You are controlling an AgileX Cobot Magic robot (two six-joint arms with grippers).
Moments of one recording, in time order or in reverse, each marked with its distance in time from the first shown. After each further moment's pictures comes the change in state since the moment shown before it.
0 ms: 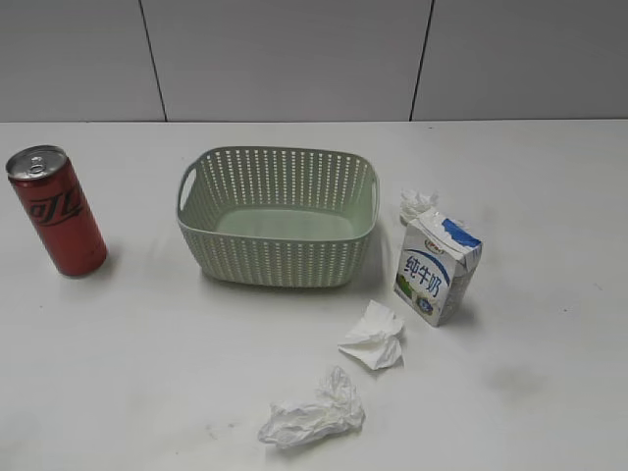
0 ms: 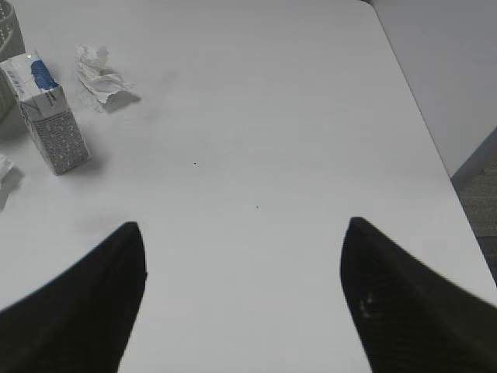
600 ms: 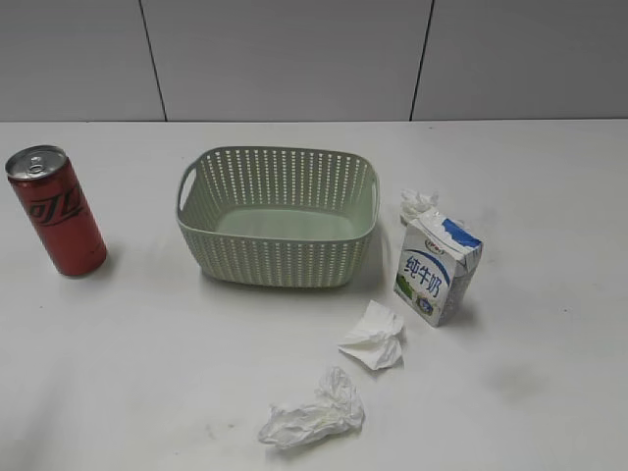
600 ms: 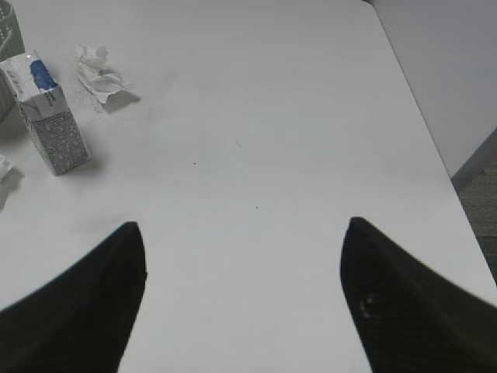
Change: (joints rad) left arm 0.000 0.567 -0.067 -0.069 -0.360 0.056; right arm 0.000 0.000 0.000 0.000 0.000 0.000
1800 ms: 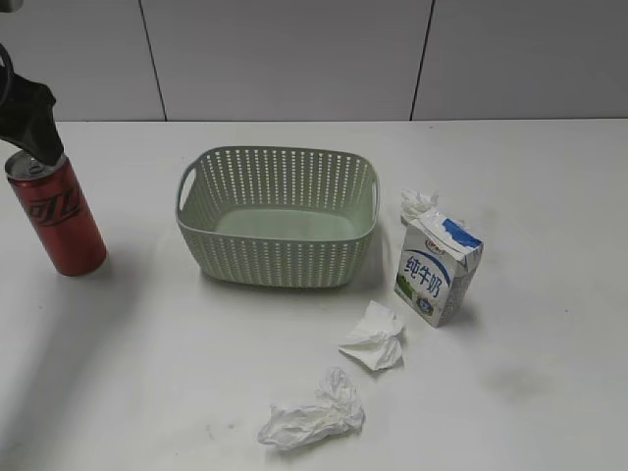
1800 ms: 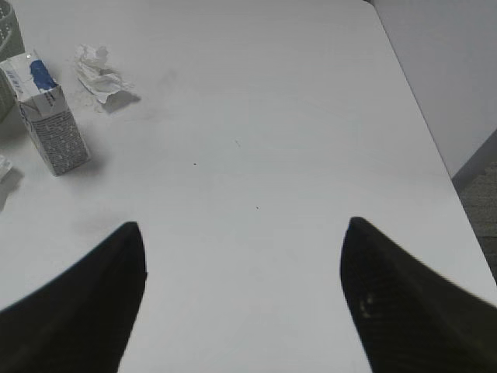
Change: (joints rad) left arm -0.085 0.981 -0.680 0.001 0.406 0.099; right arm 0.000 0.000 0.000 0.000 0.000 0.000
